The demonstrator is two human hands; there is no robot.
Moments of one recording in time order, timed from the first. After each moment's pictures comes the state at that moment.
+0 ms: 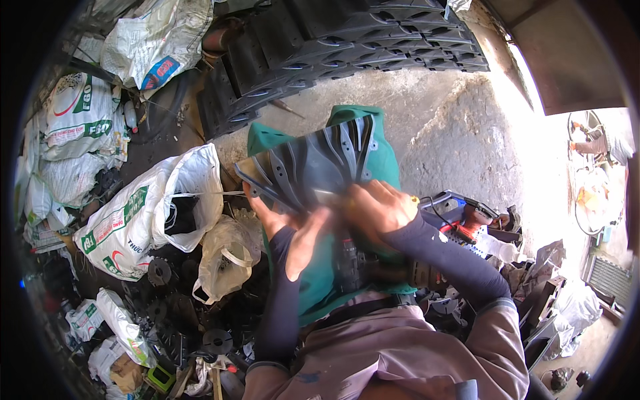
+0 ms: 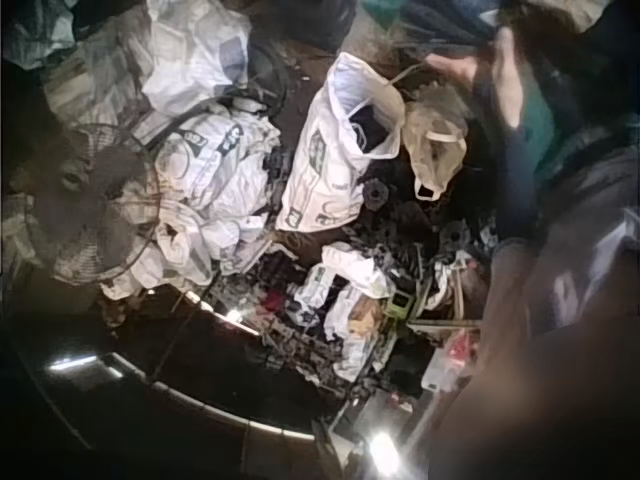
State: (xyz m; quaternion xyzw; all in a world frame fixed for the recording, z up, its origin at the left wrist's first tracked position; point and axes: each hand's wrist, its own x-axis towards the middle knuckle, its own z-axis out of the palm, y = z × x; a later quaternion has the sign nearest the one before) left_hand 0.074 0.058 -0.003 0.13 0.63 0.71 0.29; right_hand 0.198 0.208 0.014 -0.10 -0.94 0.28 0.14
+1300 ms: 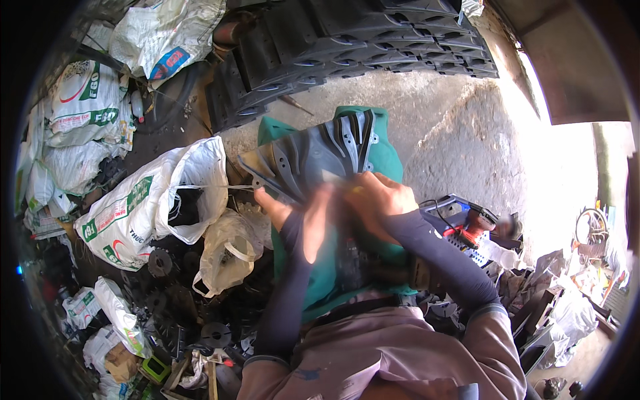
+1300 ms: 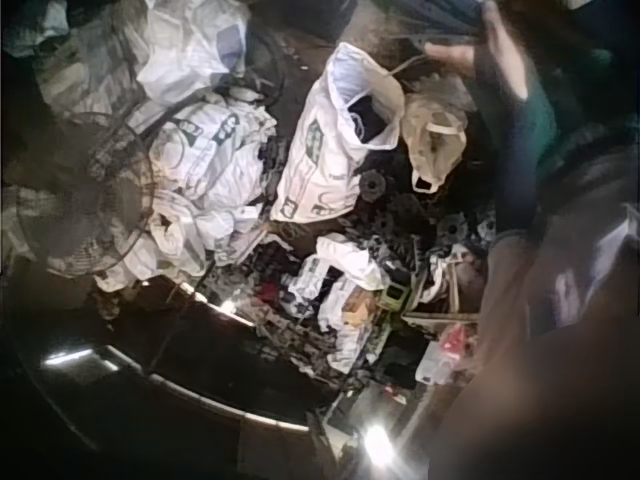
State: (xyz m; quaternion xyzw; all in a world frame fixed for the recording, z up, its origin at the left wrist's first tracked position) left_hand 0.074 0.080 -0.002 0.05 0.79 0.59 0.17; right_hand 0.179 0.201 0.010 -0.20 -0.91 0.34 0.14
